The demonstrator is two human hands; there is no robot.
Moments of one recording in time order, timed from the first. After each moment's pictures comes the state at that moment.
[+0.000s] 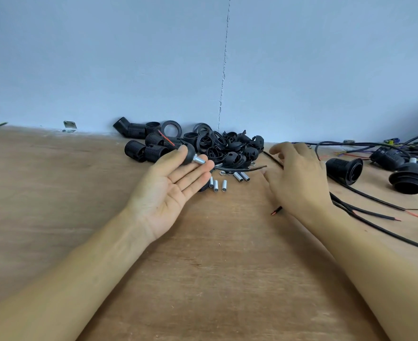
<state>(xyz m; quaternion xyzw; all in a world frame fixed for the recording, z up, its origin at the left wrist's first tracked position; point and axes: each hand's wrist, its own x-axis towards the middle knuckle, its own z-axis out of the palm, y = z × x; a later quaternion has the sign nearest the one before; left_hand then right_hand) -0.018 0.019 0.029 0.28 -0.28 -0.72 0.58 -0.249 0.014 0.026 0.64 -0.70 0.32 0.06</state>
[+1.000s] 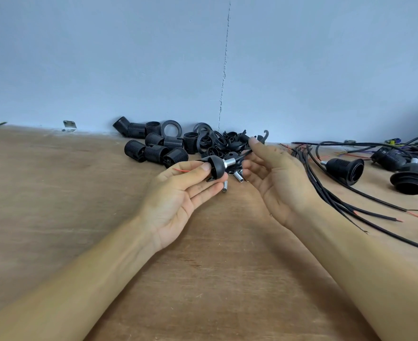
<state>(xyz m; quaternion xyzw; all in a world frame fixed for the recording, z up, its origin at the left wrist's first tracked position) -0.031 0.027 0.020 0.28 -0.34 -0.70 0.56 -0.207 0.025 0.043 0.34 -0.38 0.65 -0.56</state>
